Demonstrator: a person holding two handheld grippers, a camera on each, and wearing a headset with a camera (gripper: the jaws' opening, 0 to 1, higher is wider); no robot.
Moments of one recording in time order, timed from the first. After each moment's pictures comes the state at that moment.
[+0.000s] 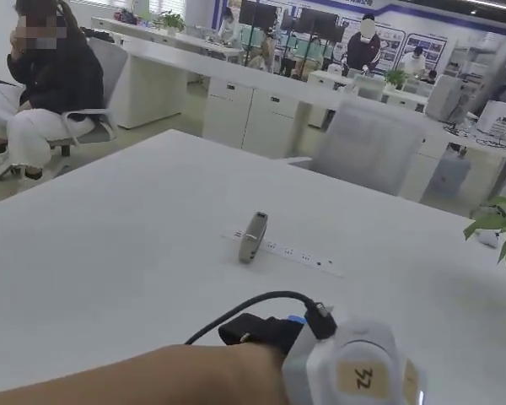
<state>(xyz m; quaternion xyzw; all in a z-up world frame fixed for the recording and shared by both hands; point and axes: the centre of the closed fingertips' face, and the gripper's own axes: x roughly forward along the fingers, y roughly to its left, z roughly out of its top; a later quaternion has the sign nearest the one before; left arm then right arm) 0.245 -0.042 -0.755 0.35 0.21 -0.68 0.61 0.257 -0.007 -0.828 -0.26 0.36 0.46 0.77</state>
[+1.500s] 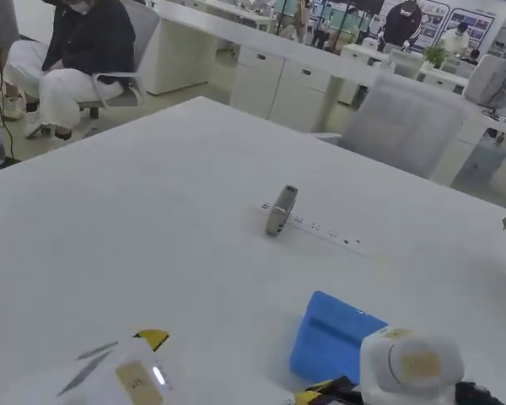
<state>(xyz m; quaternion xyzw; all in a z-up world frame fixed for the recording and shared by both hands) 0.231 0.153 -0.757 0.13 0.24 -0.18 0.95 0.324 0.067 -0.825 -0.19 0.36 0.45 0.79</state>
